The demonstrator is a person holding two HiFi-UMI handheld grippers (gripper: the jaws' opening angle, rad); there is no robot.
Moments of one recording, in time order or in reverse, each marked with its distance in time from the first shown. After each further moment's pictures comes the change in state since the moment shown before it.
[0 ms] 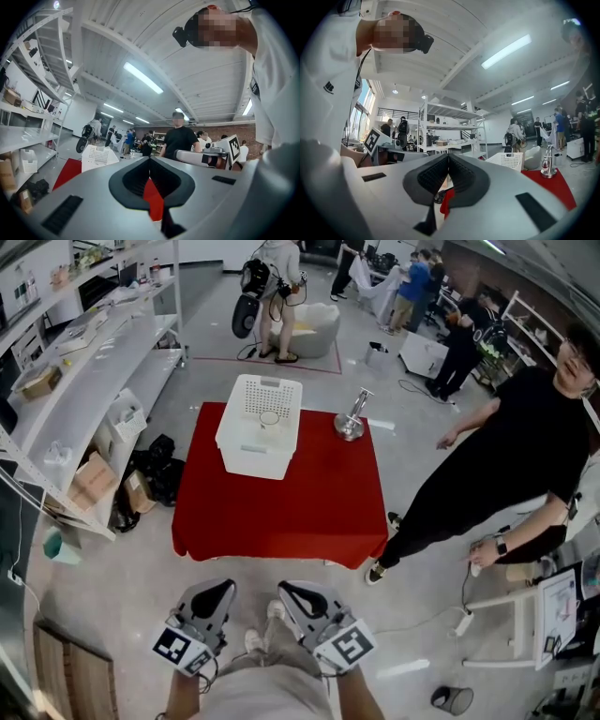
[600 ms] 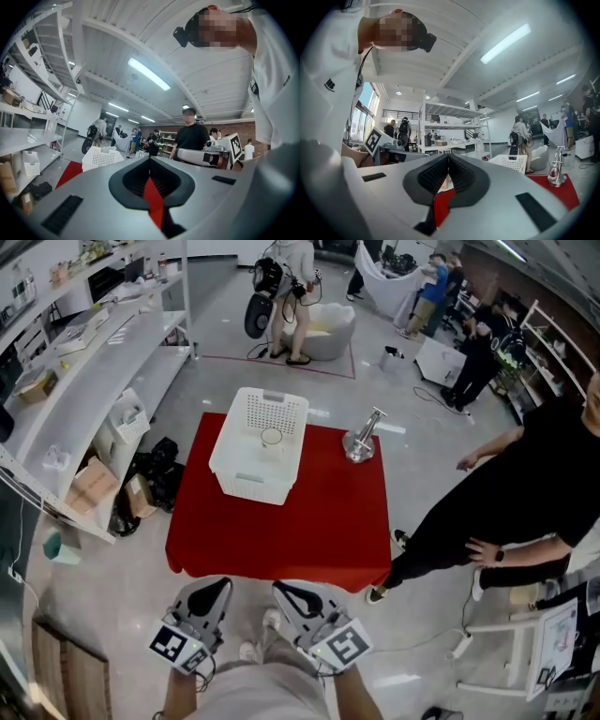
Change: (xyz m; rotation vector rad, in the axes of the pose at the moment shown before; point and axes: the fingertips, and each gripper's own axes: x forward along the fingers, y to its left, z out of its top) left arm 0.098 0.071 0.011 -0.002 0.007 0.065; right arm 0.067 -0.104 0.003 0.004 -0.008 0.072
